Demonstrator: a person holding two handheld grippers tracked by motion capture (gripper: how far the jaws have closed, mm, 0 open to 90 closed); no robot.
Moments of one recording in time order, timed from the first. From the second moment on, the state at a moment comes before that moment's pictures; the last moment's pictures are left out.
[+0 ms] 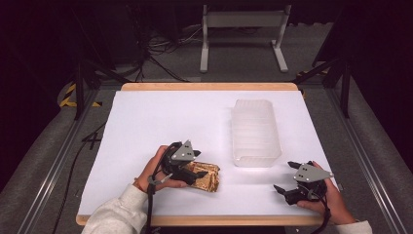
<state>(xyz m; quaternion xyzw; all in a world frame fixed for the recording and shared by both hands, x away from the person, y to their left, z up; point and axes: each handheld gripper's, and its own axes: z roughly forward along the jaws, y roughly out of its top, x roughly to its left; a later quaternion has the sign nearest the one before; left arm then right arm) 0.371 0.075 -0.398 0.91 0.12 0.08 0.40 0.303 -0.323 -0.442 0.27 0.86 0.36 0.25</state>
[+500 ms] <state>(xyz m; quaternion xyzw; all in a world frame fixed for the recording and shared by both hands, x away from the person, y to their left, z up) 0.395 0.033 -0.416 0.94 0.08 0.05 0.34 0.302 -0.328 -0.442 0.27 0.86 0.36 0.25</state>
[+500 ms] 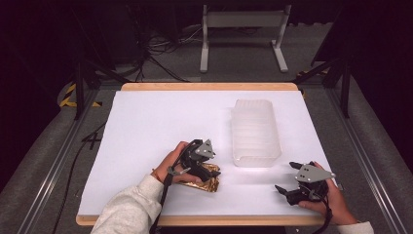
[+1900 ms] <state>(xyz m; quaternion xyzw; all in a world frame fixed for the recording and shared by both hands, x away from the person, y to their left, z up) 0.361 0.136 -0.323 0.86 0.16 0.16 0.45 0.303 -0.327 -0.439 0.27 0.85 0.36 0.26</state>
